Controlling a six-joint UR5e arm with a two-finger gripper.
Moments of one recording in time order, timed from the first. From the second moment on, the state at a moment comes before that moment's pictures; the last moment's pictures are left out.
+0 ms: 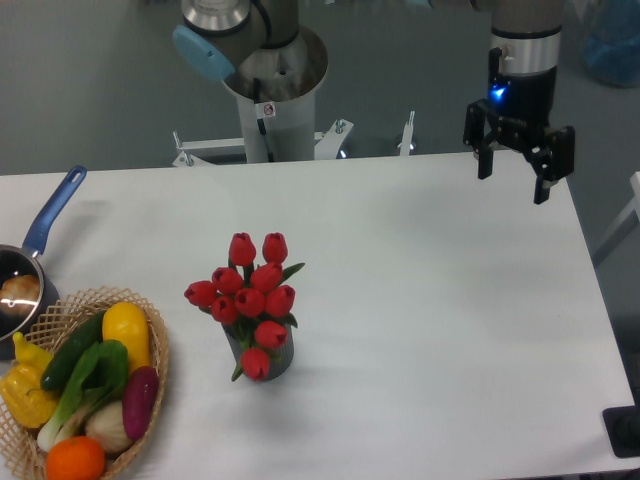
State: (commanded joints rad) arm 2.91 -1.64 -1.75 -0.93 1.27 1.80
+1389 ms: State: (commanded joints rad) arm 2.91 -1.64 -1.89 -0.94 1.20 1.77
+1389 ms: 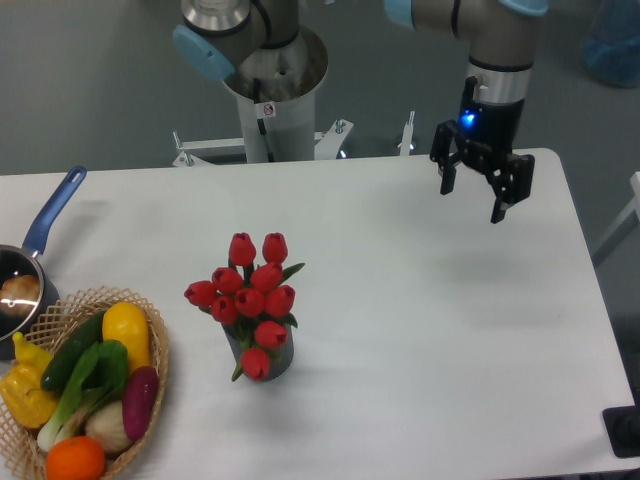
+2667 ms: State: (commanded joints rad) arm 2.79 -1.67 -1.95 -1.04 0.77 1.52
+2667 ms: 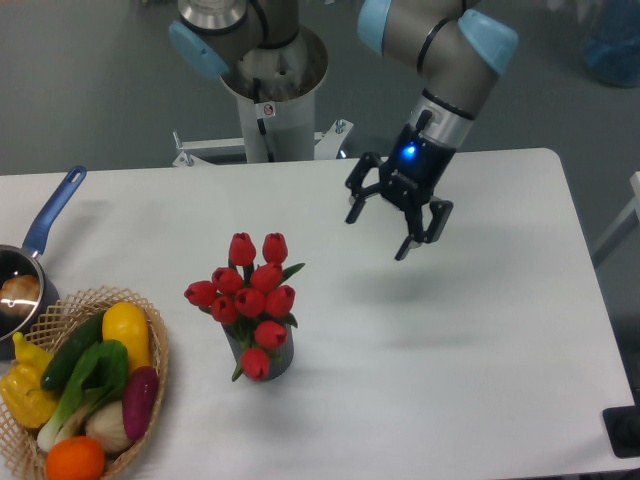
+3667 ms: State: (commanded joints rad) arm 2.66 -1.74 -1.93 -1.03 0.57 1.42
